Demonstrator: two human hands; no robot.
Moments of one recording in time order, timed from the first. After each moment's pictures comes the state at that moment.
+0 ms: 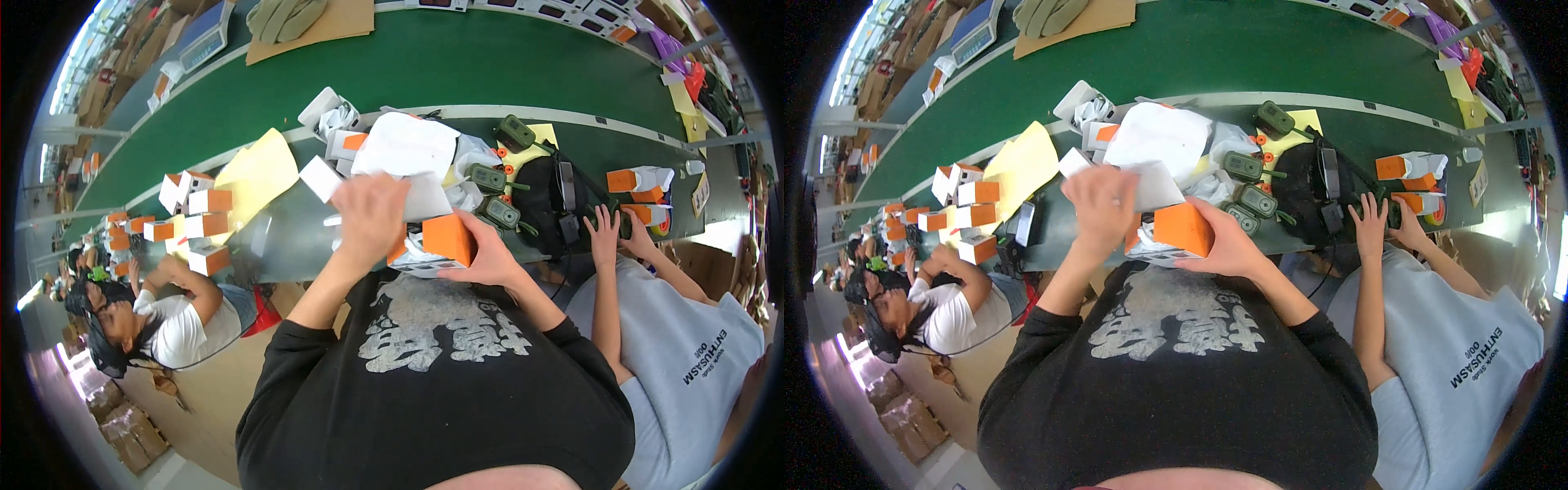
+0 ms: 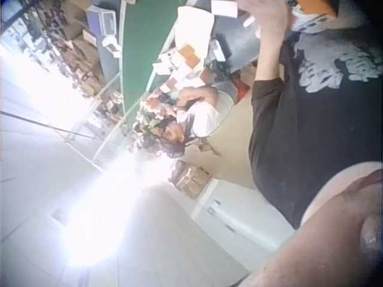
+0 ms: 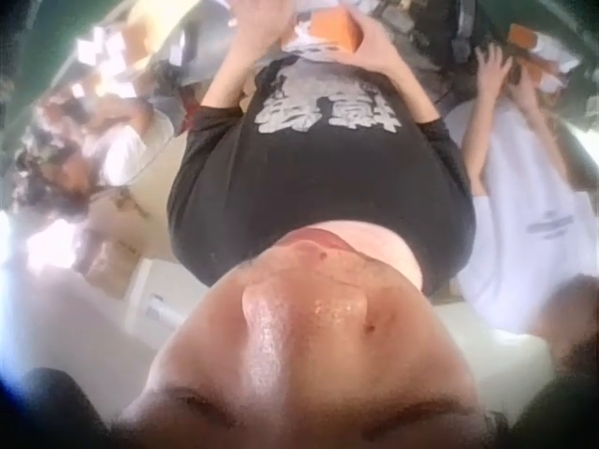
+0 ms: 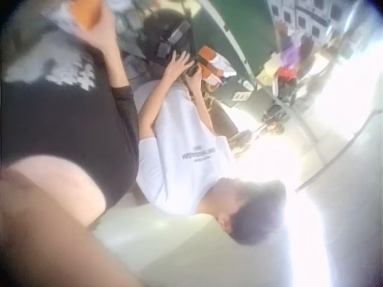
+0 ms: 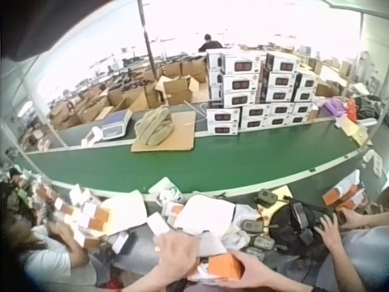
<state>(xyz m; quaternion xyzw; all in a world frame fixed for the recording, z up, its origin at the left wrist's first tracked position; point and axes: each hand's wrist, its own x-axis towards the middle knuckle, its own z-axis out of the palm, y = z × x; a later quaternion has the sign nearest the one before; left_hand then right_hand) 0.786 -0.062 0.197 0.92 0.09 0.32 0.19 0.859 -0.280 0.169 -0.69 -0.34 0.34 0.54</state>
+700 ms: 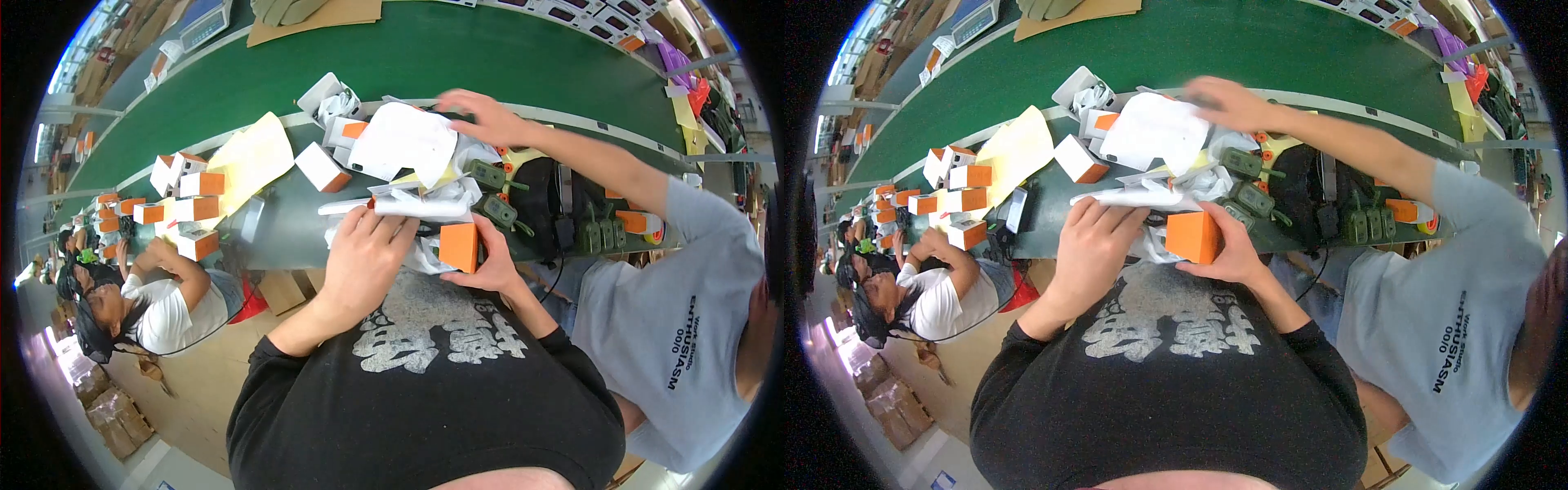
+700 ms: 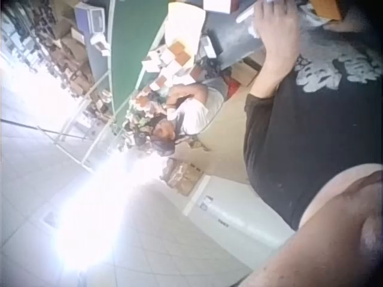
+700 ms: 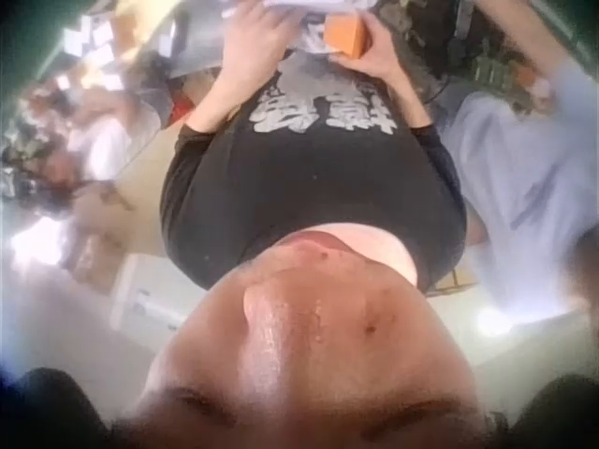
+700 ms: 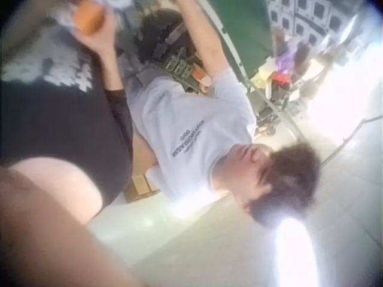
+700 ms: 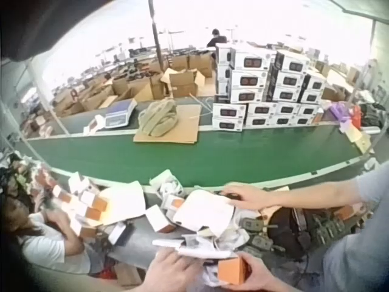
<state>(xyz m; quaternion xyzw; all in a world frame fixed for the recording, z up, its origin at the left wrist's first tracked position) 0.749 -0.085 0.250 0.99 -0.05 0.07 0.13 0.847 -0.299 0.144 -0.71 -0.34 0.26 0.57</state>
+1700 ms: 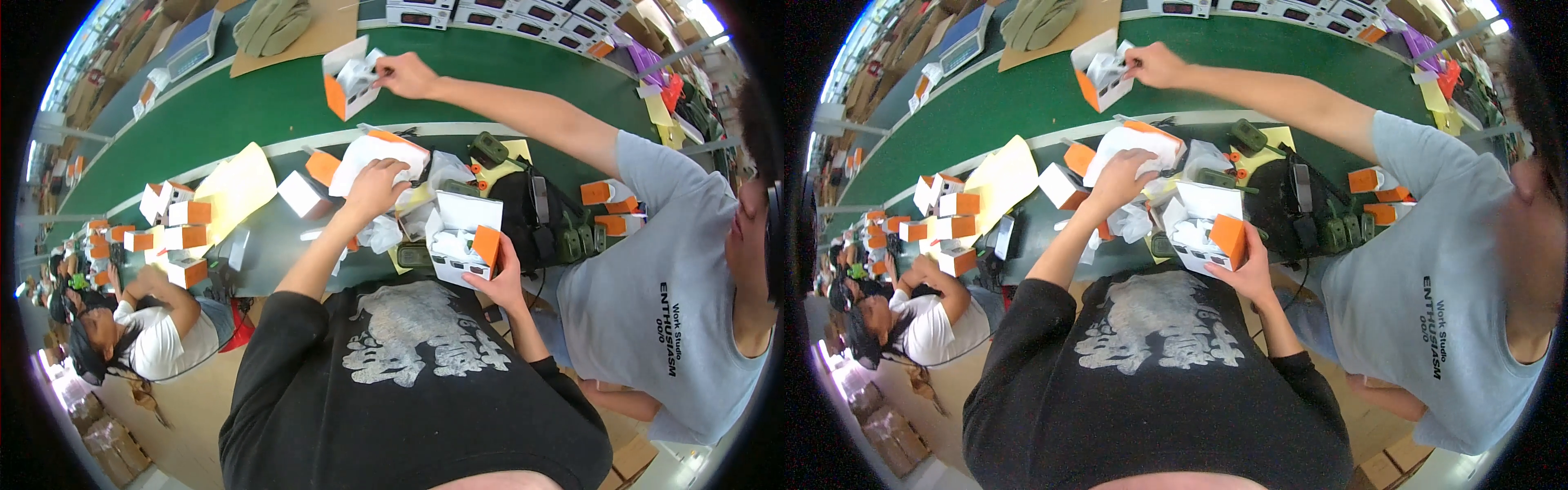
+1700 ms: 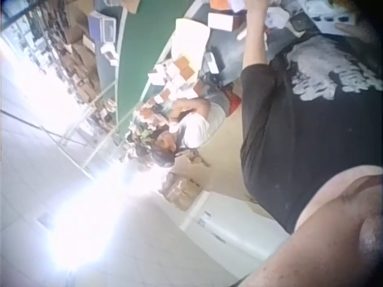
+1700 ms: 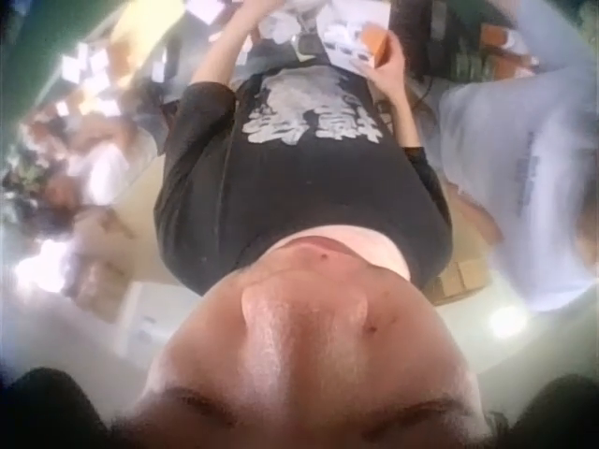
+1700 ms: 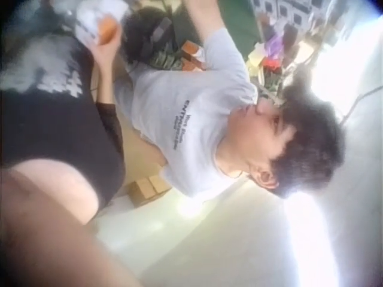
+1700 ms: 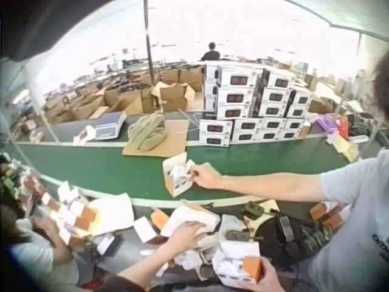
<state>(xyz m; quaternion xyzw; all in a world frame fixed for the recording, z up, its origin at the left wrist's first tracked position) 0.865 -0.047 0.103 0.93 0.01 0.08 0.37 0.848 -0.358 0.126 -0.75 -0.16 0.22 0.61</state>
